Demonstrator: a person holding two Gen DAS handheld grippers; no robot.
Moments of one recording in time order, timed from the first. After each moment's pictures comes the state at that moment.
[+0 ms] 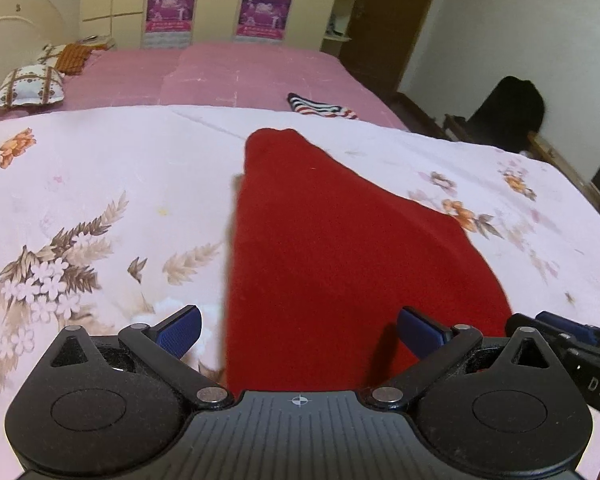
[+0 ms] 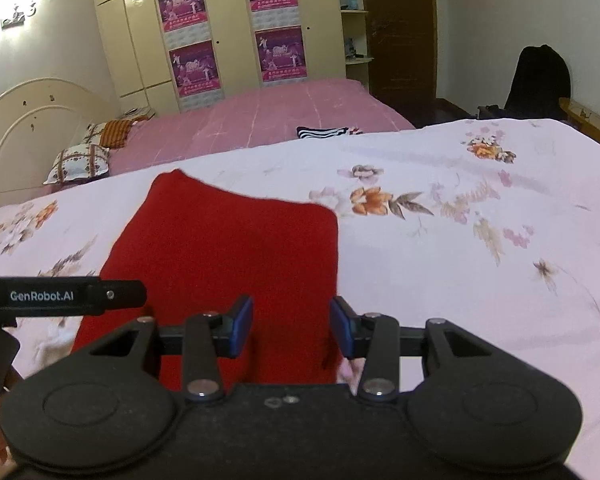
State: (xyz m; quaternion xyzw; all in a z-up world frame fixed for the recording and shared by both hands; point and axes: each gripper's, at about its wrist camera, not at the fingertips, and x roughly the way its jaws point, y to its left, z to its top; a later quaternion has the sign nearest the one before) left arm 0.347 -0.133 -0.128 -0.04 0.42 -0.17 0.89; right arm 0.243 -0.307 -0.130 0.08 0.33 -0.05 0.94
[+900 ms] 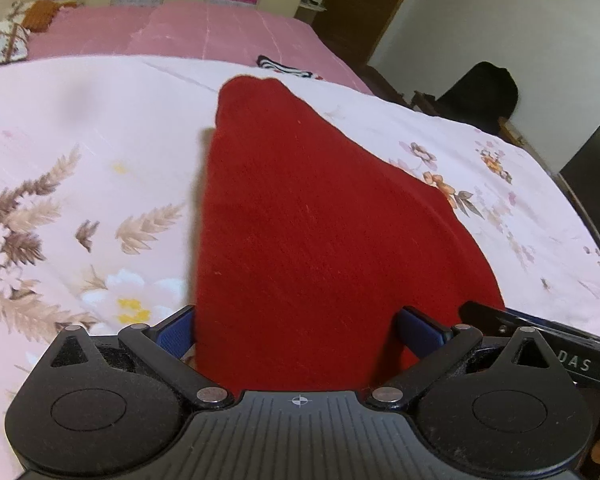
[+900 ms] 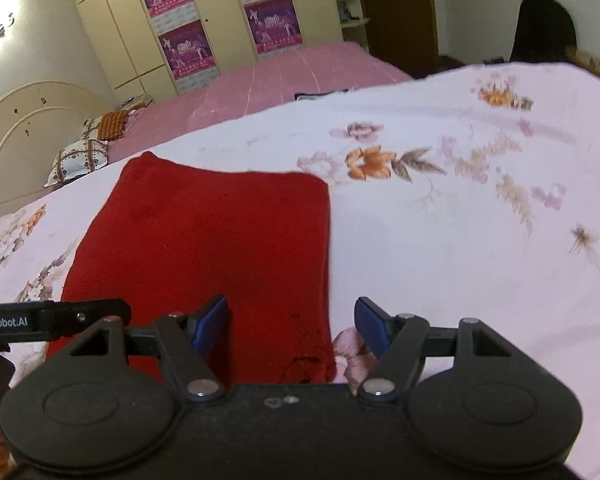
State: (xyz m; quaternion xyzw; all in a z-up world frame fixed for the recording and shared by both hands) left arm 0.362 -0.133 -0.159 -0.09 0.46 -0.24 0.85; right arm 0.269 -0.335 -0.164 0.15 0.37 -0.02 0.92
